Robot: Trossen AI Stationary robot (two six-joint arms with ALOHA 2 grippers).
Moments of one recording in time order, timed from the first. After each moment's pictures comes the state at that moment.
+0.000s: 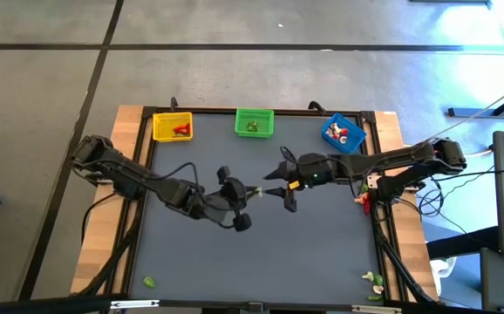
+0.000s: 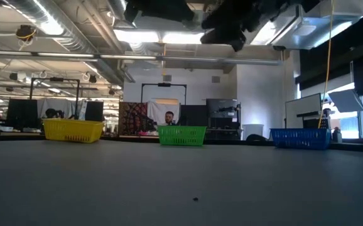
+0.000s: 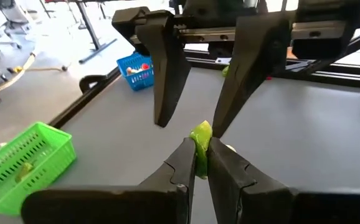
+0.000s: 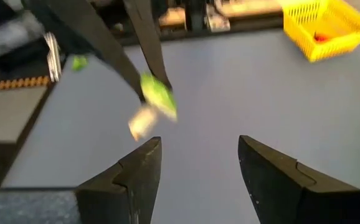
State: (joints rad) left arm -0.35 1.57 1.11 -0.06 -0.78 -0.26; right arm 0.08 1.39 0.97 -0.04 0.01 0.15
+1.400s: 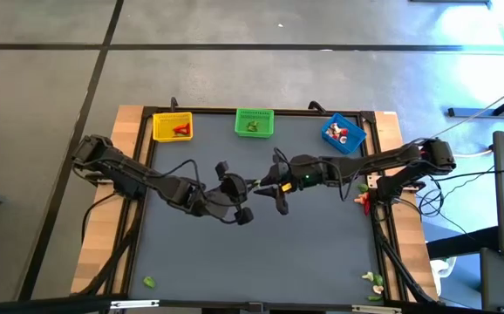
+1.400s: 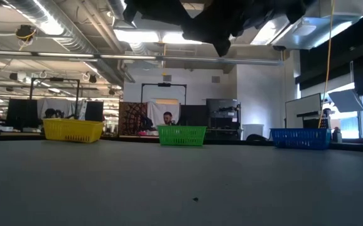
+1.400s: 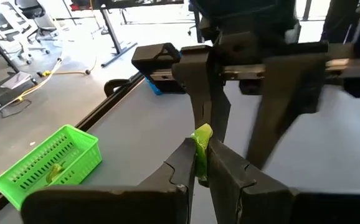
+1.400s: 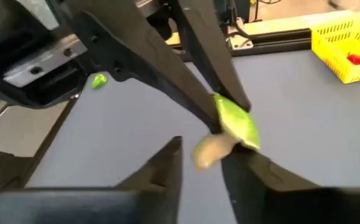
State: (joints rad) left arm -0.33 1.57 1.11 -0.05 -0.84 -0.23; right arm 0.08 1.50 0.96 0.17 -0.08 0.14
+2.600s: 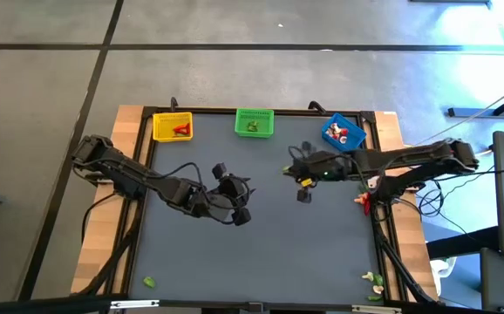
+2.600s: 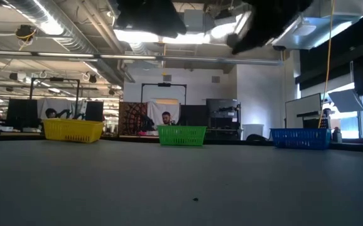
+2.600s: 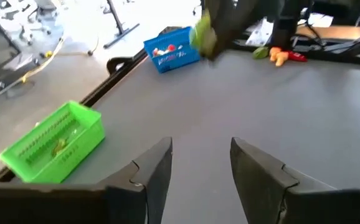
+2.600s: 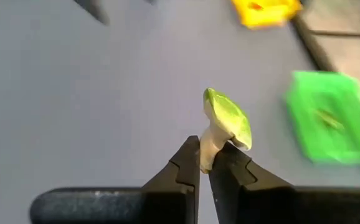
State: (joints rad) left arm -0.34 1.57 1.11 -0.17 -0.84 -0.34; right arm 0.07 1.25 0.97 -0.37 0.22 -0.01
